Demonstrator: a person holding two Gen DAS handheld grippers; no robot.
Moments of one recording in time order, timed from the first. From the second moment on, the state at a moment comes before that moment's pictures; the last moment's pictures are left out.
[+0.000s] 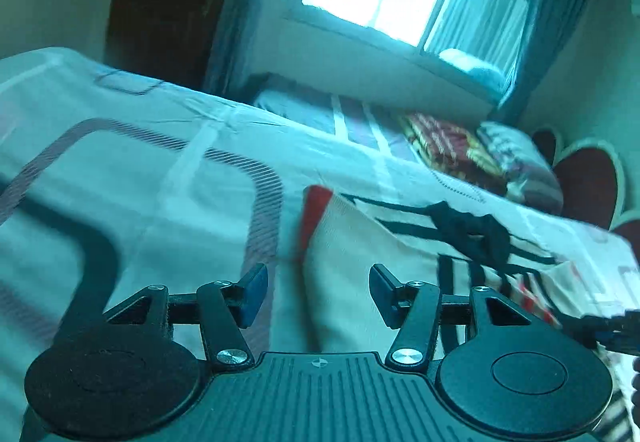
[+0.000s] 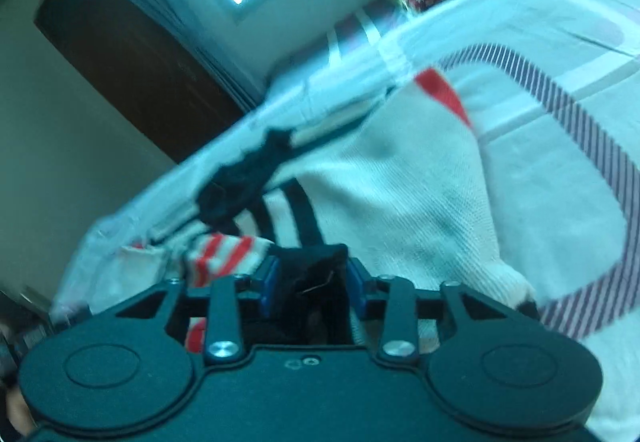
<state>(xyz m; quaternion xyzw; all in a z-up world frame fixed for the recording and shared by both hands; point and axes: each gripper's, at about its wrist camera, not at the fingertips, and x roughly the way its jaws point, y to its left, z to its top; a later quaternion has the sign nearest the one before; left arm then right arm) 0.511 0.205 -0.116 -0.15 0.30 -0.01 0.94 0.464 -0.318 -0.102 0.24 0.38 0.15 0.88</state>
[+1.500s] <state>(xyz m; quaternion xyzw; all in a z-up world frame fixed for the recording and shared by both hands) 0.538 0.072 -0.099 0.04 0.28 -0.08 0.96 0.467 -0.194 -0.075 0.00 0.32 0.24 0.92</state>
